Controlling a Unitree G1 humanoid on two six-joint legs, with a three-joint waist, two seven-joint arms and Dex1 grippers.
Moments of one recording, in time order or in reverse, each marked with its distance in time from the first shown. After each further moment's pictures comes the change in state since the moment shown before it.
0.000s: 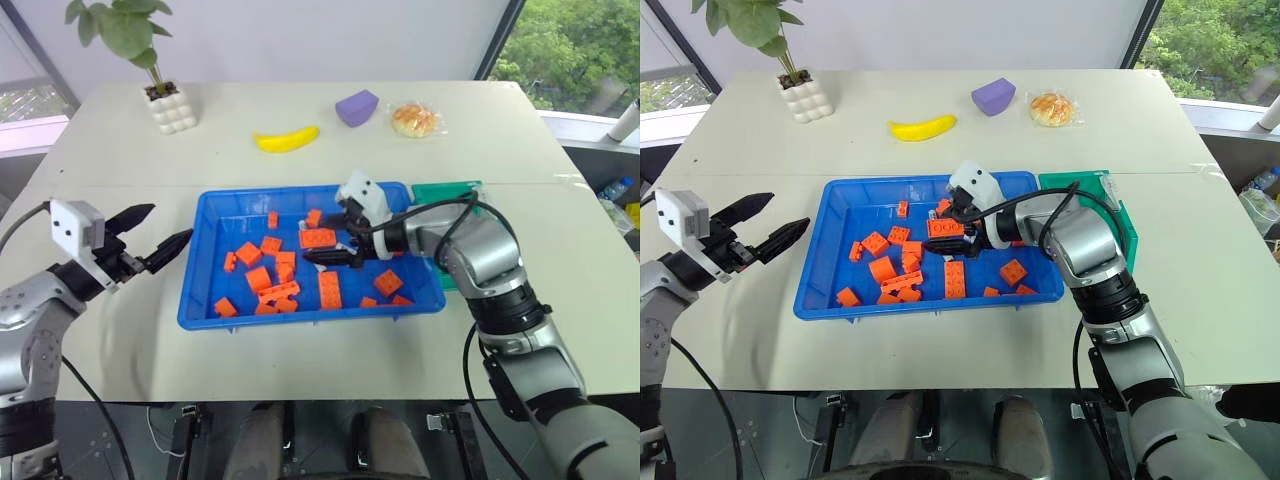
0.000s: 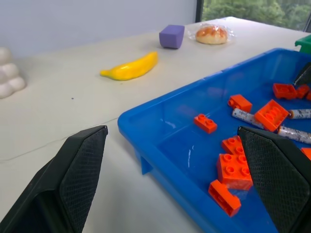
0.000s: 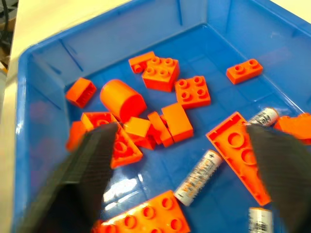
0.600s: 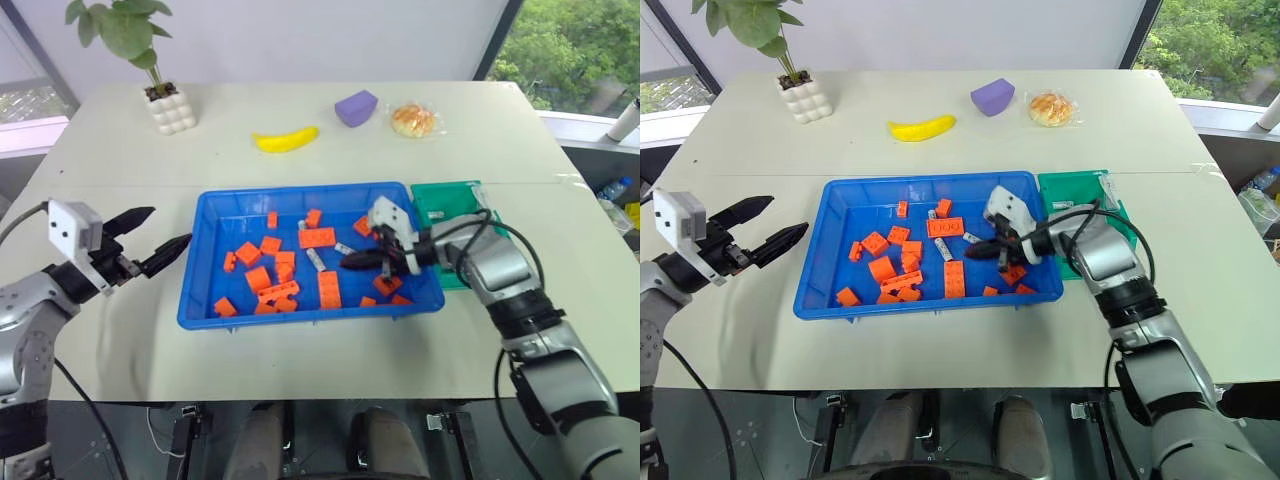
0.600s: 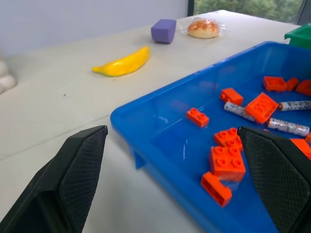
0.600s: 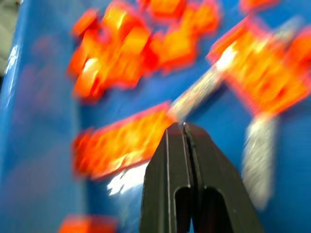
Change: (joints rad) left arm -0.009 0.041 -0.002 -0.003 -0.003 0.028 -0.065; right arm 0.024 -0.061 0.008 0.343 -0.080 -0.431 0.256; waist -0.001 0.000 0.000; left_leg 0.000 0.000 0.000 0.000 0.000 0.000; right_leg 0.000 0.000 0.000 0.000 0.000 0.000
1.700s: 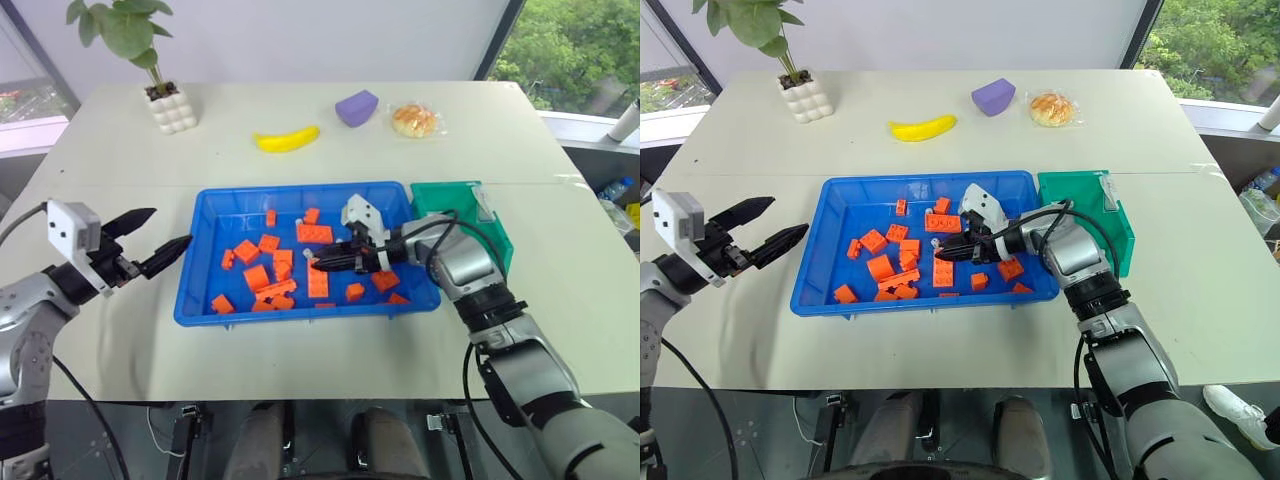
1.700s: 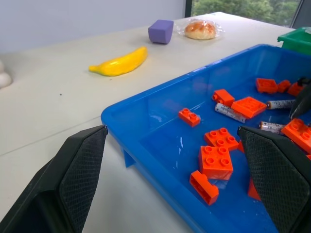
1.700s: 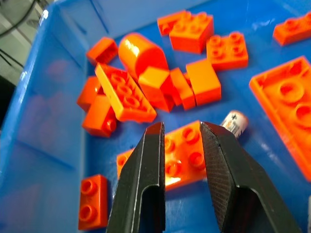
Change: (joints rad) left arm 0.029 0.002 0.022 -0.020 -0.020 0.020 0.000; right arm 0.001 0.078 0.041 0.114 -0.032 -0.082 0.050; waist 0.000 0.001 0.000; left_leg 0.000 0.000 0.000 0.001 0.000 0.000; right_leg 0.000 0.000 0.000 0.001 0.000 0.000
